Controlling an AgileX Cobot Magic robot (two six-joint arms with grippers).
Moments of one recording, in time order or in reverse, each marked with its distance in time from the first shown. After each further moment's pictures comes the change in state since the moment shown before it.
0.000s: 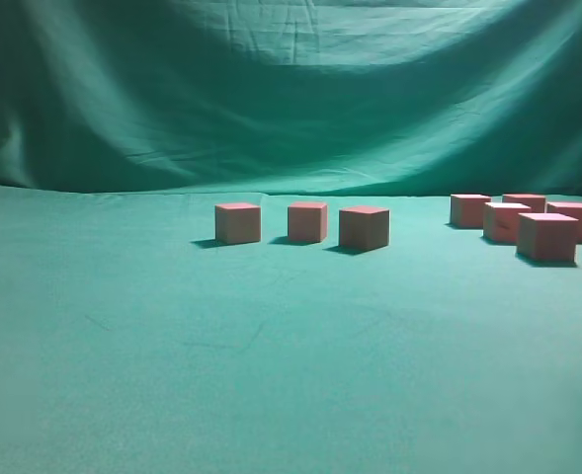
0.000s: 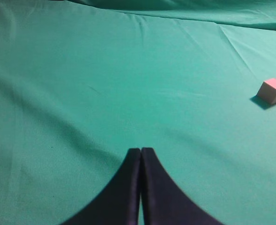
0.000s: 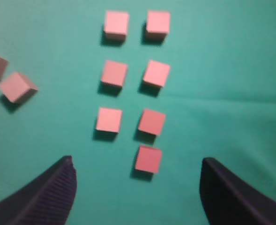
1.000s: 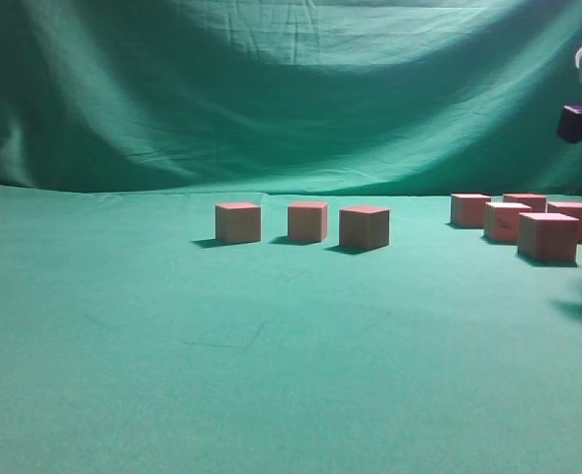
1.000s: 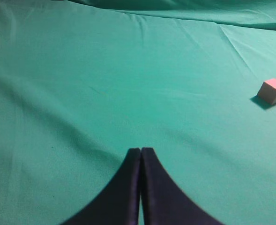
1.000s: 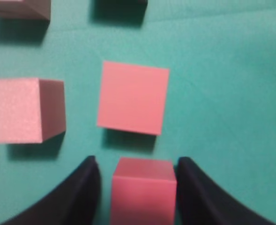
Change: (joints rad) left arm 0.000 0.000 0.000 0.000 0.000 0.000; right arm -0.119 0.233 0.532 0.125 -0.649 0.010
